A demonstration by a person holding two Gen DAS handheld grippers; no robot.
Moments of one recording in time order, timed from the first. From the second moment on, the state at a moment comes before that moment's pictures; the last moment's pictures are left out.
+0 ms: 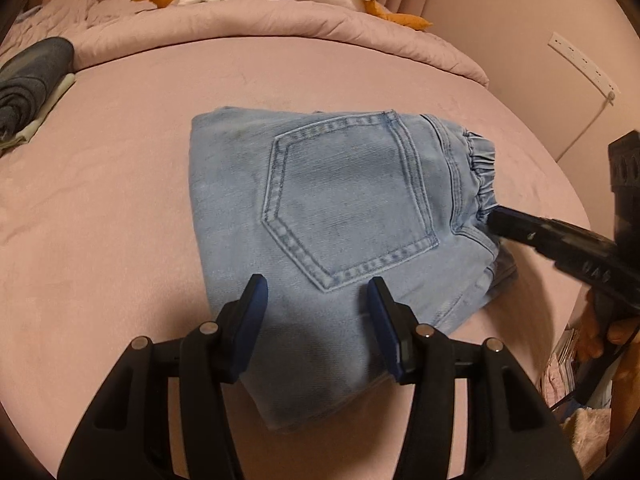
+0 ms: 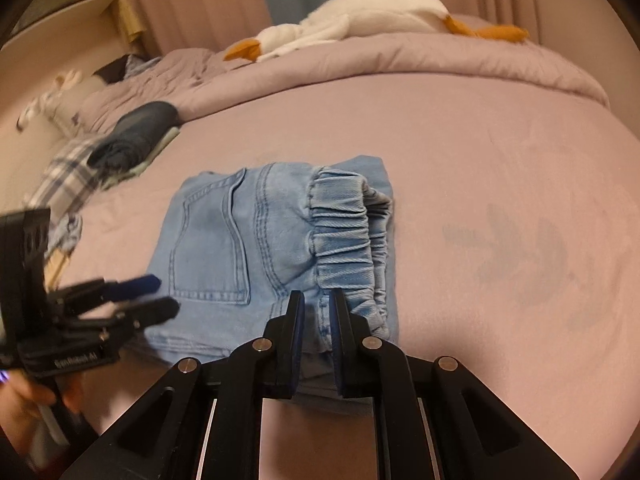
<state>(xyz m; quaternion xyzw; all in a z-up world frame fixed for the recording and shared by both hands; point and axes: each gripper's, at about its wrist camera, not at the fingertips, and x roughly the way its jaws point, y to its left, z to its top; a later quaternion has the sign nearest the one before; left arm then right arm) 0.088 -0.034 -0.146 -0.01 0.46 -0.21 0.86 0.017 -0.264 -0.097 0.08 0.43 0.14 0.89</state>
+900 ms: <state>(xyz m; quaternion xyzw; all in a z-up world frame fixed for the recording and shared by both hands) 0.081 -0.034 -0.148 0.02 0.46 -0.20 0.86 0.033 -0.236 -0.074 0.03 0.44 0.13 0.89</state>
